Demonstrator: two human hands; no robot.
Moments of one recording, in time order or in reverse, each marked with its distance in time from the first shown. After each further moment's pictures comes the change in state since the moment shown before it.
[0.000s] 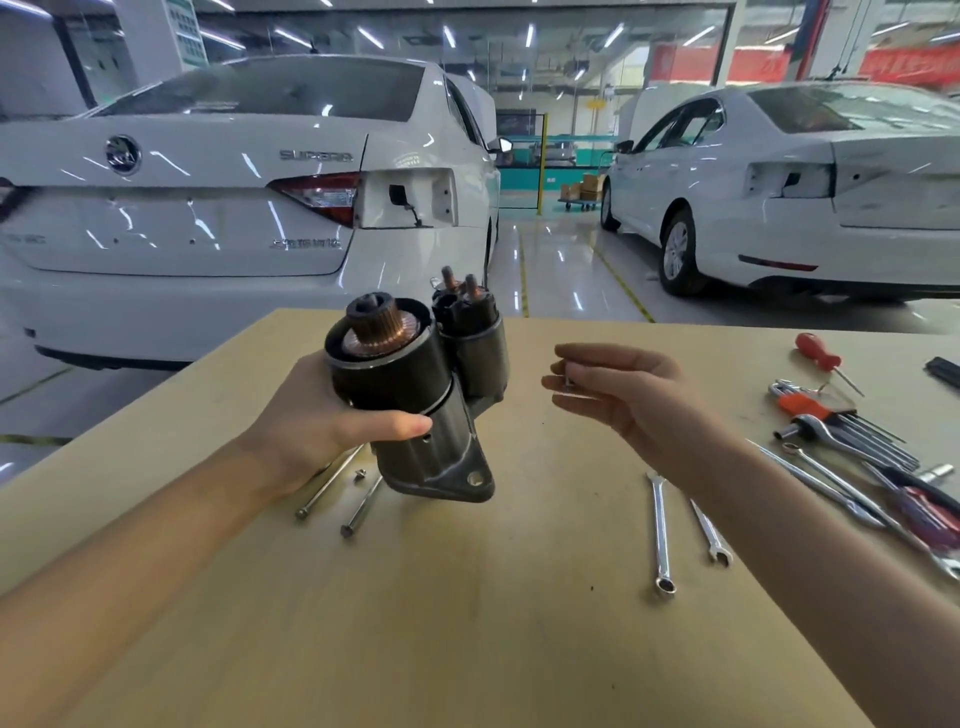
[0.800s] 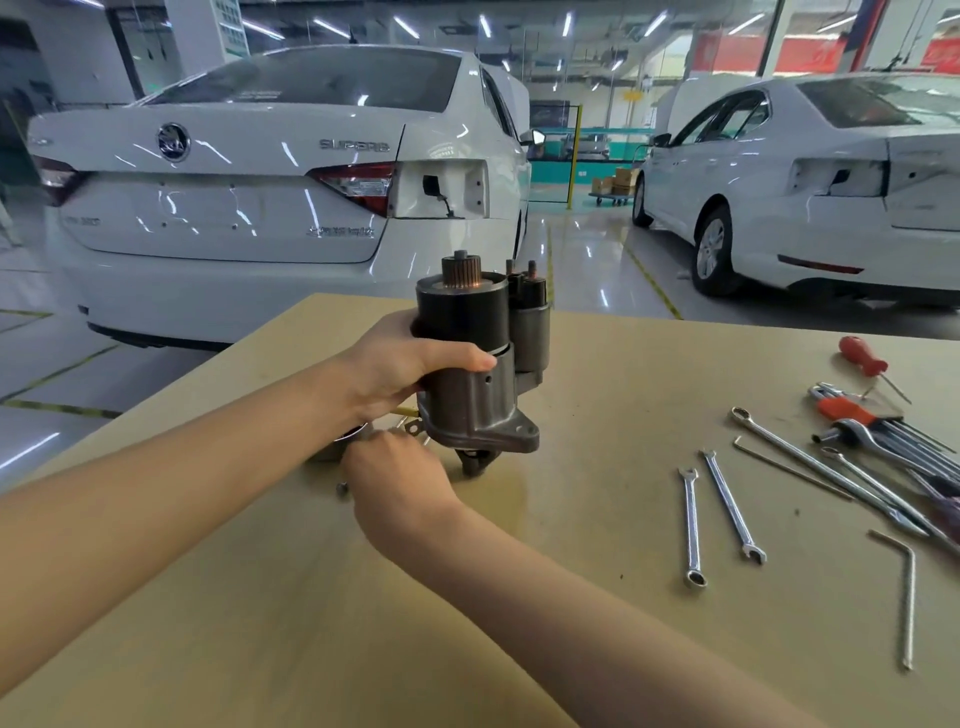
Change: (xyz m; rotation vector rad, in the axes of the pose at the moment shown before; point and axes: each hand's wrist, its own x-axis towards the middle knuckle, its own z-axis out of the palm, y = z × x) left_hand 0.040 0.004 0.009 -0.144 -0.045 -0.267; right_hand -0.021 0.077 0.183 -1.583 -0.433 -0.350
